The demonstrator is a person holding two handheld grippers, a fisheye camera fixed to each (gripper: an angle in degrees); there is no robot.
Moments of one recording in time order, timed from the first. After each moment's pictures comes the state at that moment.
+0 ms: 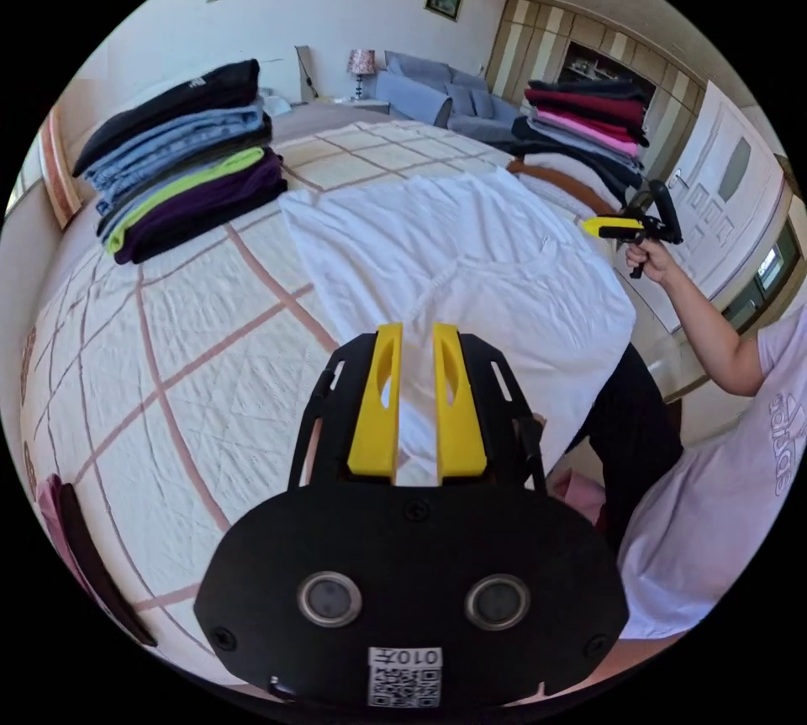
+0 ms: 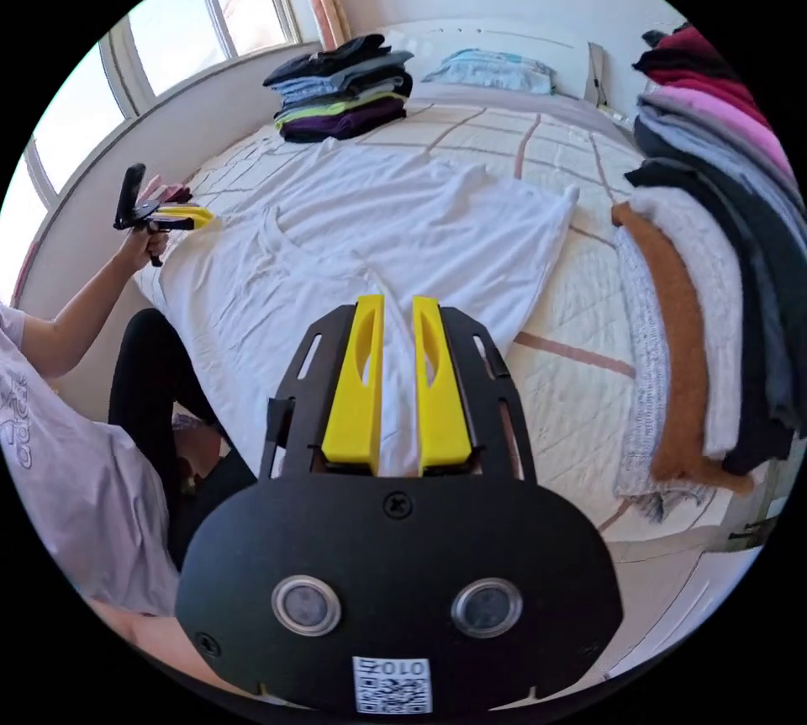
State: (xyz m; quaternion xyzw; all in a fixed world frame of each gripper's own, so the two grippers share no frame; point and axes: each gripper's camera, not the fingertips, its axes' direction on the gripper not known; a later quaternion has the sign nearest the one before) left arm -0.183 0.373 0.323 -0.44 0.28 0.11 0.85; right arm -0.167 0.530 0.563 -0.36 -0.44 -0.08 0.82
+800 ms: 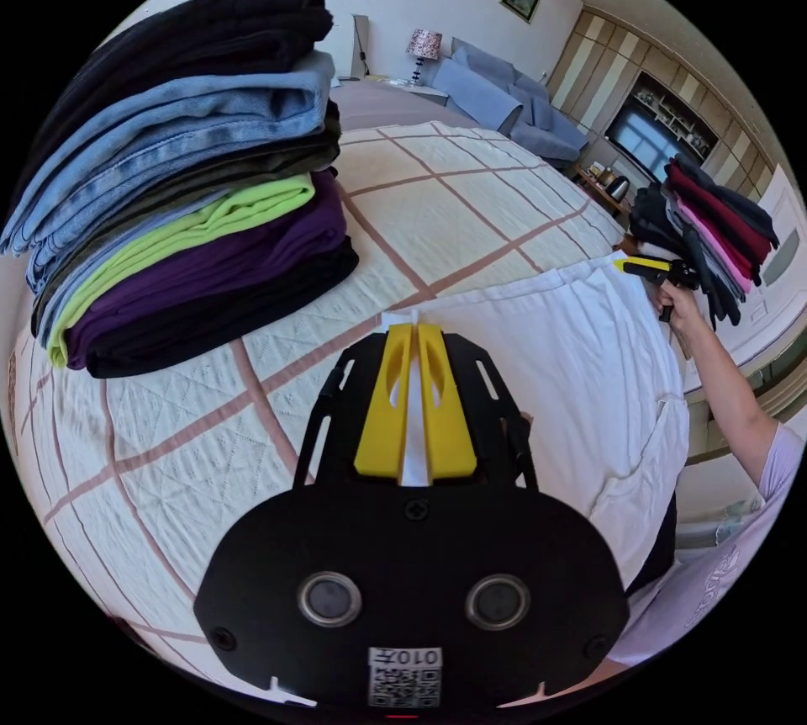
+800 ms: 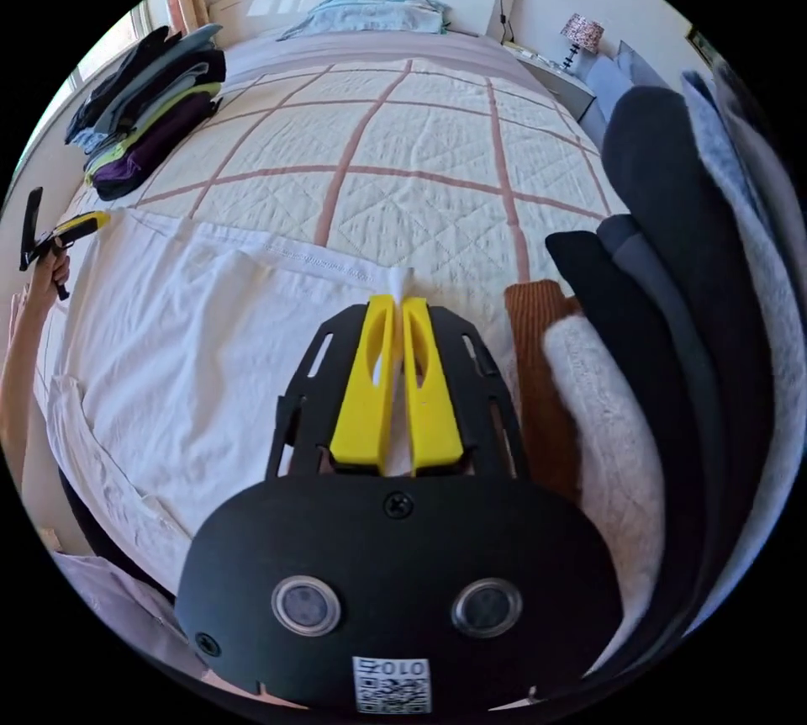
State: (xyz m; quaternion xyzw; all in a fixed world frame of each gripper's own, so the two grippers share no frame) left arm -0.191 0.389 0.568 -0.49 0.25 0.06 0.84; right arm -0.247 0.503 0.798 -0.48 -0.28 -0.09 0.83
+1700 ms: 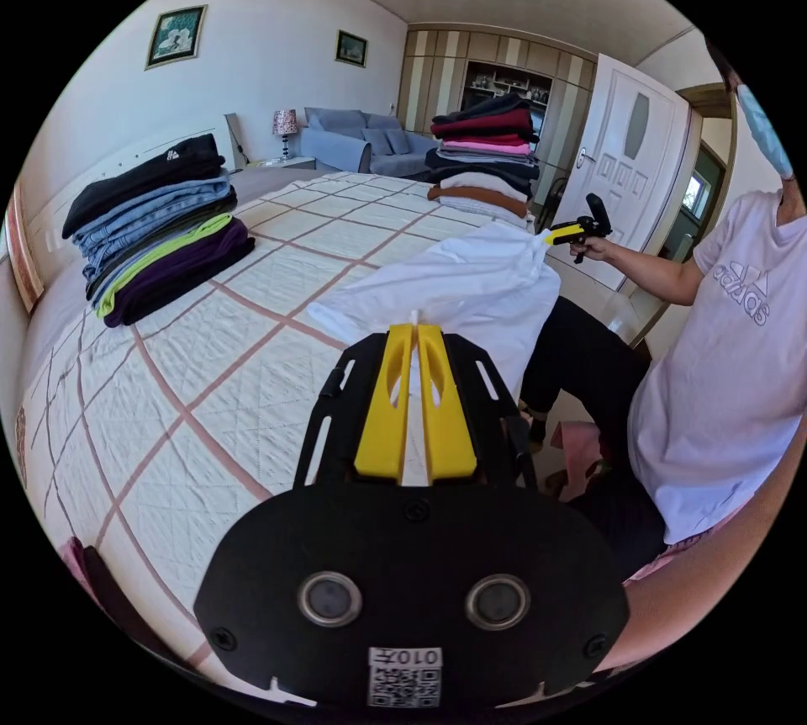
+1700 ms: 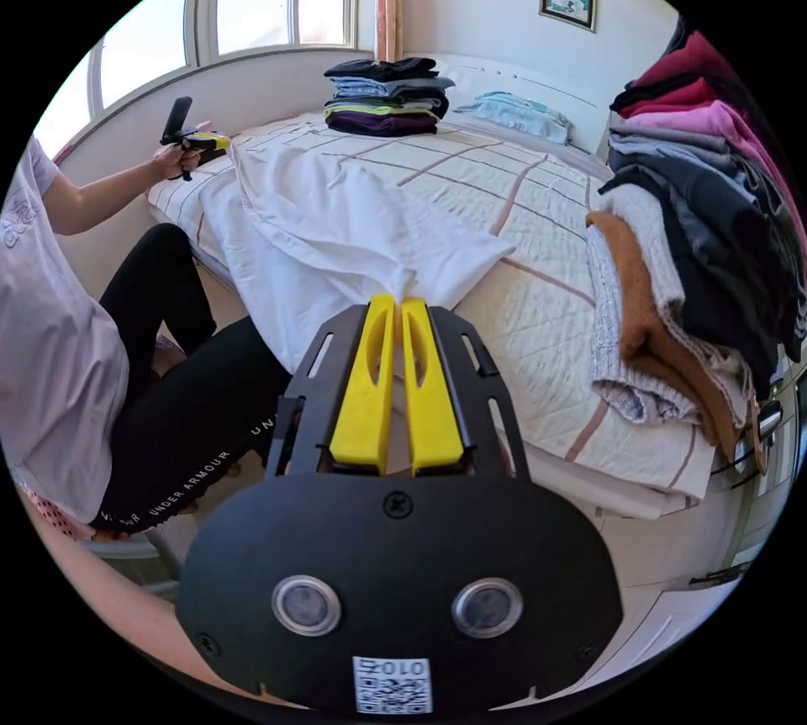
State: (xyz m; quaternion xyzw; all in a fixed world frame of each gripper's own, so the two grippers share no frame) left arm -0.288 0.380 0.227 -0.34 0.42 0.16 0.83; right arm -0.097 0.588 0.429 -0.29 -0.46 -0.15 0.83
